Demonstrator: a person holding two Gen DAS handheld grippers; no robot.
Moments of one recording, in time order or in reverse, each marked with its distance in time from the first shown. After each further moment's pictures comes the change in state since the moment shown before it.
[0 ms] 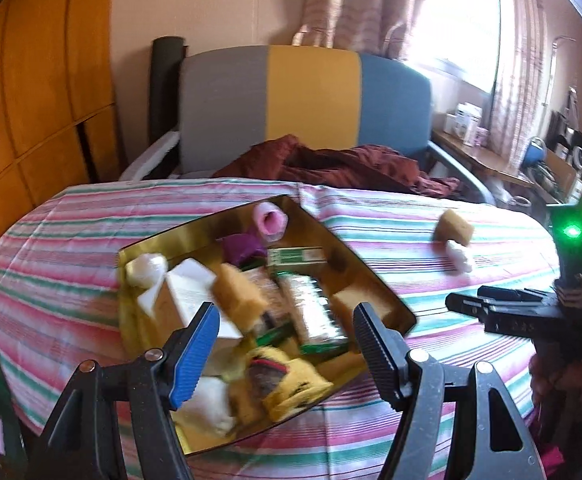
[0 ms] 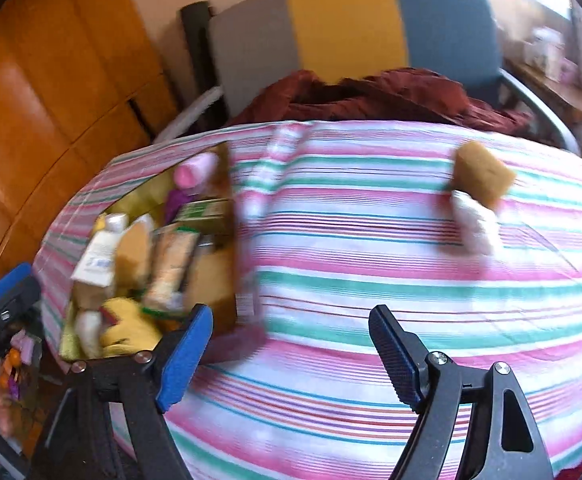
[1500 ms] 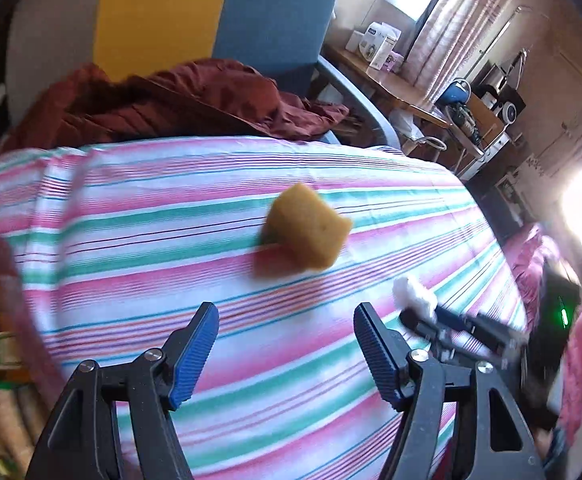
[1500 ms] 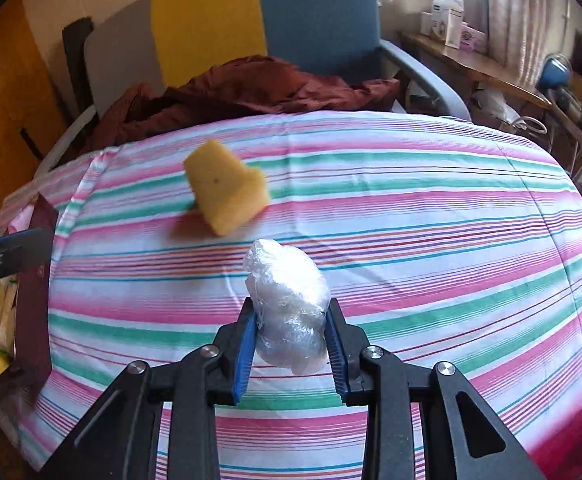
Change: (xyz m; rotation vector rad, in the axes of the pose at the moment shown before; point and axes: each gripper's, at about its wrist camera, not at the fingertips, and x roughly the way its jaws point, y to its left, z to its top) left arm 0.197 -0.205 0.096 0.031 0.375 -0.425; right arm -0.008 -0.196 0.034 0.119 0.029 -0.269
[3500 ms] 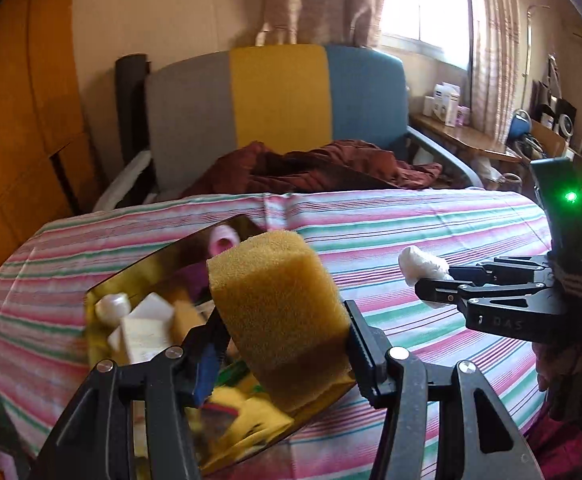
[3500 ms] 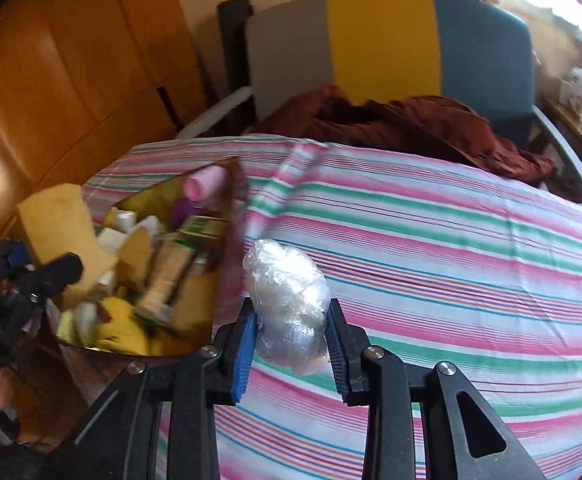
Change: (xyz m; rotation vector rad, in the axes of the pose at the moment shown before) left arm -0.185 0.080 -0.143 0.061 -0.347 0.450; right arm -0.048 0.195 -0.026 -0.297 -0.060 0.363
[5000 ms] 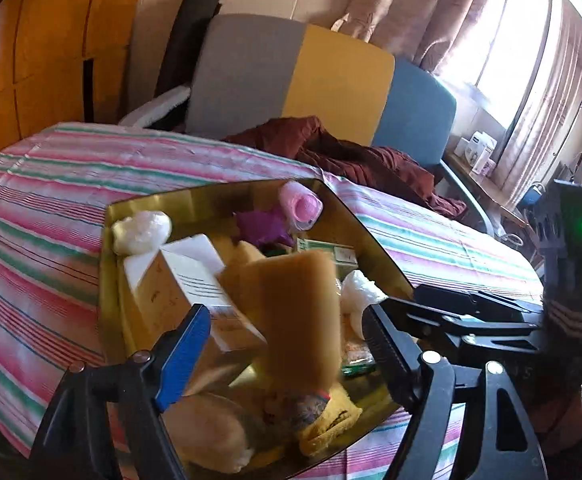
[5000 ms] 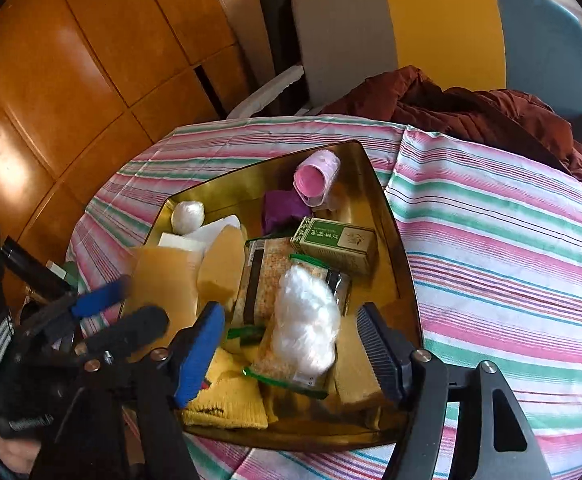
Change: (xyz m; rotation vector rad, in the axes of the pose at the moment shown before) left arm 0.028 0.109 -0.041 -0.301 0.047 -0.091; right arm 0.070 0.107 0.024 0.011 0.058 0.101
